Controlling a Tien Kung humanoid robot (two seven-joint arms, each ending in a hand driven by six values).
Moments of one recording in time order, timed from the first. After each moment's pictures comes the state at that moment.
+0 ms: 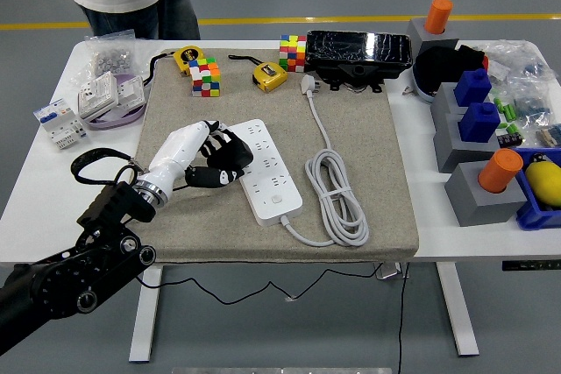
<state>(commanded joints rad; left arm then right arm) -0.49 0.23 -0.69 -1.08 1.68 0.41 0.01 -0.02 -0.25 1.34 0.31 -0.79 0.01 -0.15</state>
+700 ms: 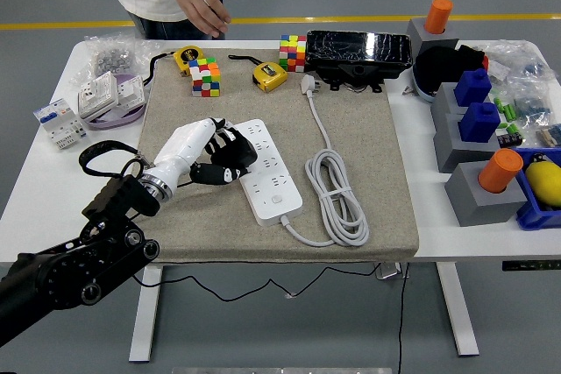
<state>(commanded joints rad) -0.53 0.23 -0.65 -1.05 1.68 0.40 0.02 0.00 -0.27 1.32 0.32 -0.79 0.01 -0.15</state>
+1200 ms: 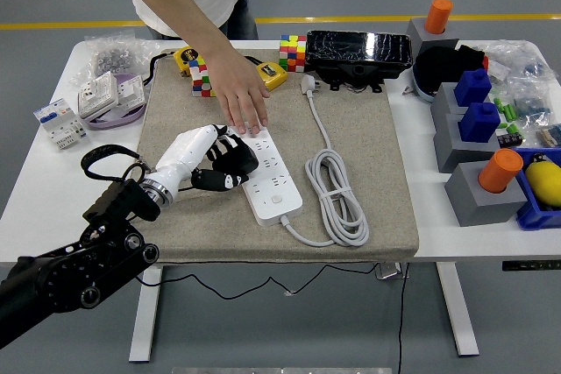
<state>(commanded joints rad) -0.52 0.23 -0.64 -1.04 1.67 0.39 0.01 0.00 -0.27 1.33 0.33 -0.79 0.01 -0.15</state>
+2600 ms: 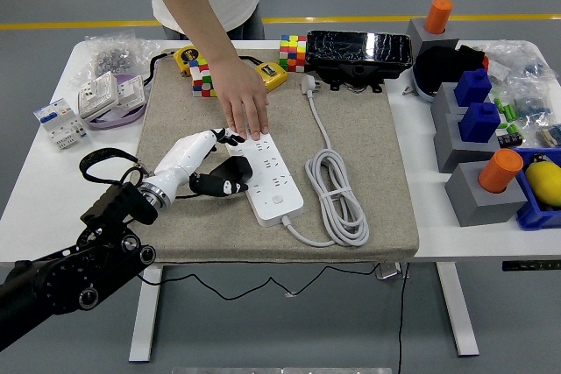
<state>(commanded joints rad) -0.51 0.23 -0.66 -1.03 1.65 0.37 -0.03 -0.01 -0.27 1.34 0.33 -0.80 0.01 -0.15</state>
